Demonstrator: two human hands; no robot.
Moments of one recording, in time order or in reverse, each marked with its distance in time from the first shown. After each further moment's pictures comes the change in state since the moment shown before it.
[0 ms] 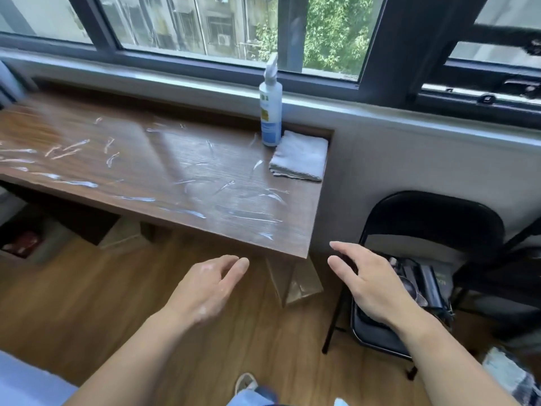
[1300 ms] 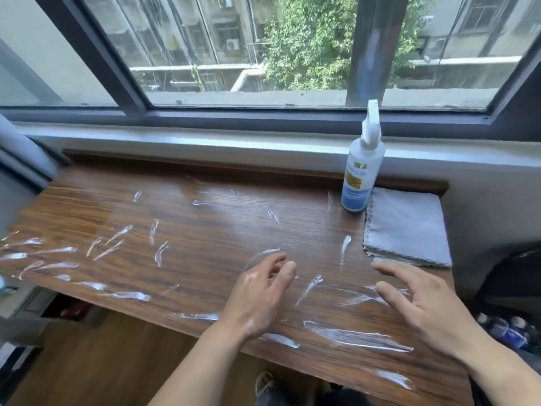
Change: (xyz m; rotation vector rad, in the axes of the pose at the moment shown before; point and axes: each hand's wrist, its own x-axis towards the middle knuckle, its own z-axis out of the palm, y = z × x) left_hand 0.239 -0.046 -0.158 -0.185 -0.065 0.041; right_hand 0.252 -0.079 0.066 0.052 0.029 -0.010
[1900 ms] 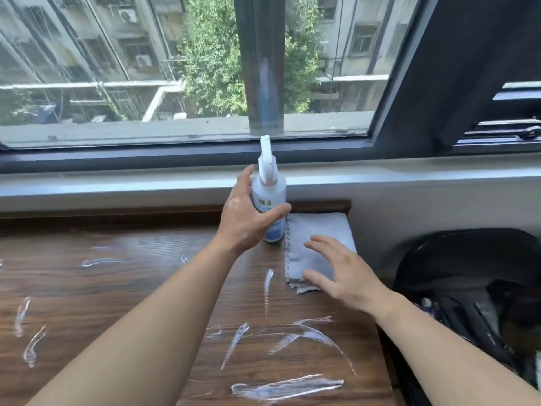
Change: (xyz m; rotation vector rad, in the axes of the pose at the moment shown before) left_hand 0.189 0.127 0.045 -0.136 0.072 0.331; right_hand 0.077 0.061 -0.031 -0.125 0.002 0.073
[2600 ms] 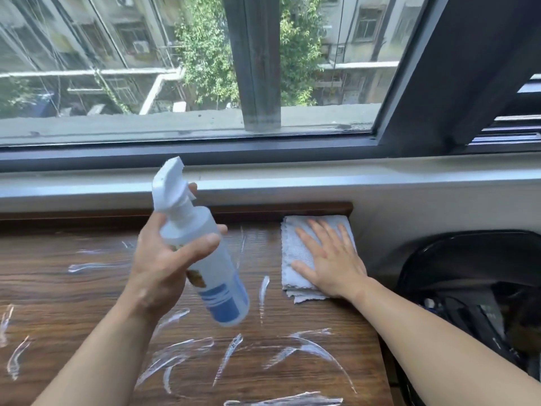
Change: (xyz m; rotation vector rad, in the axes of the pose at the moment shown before) left_hand -0.056 -0.011 -0.072 -0.456 0.059 -0.052; right_hand 0.060 0.039 0.031 -0.462 -0.021 0.016
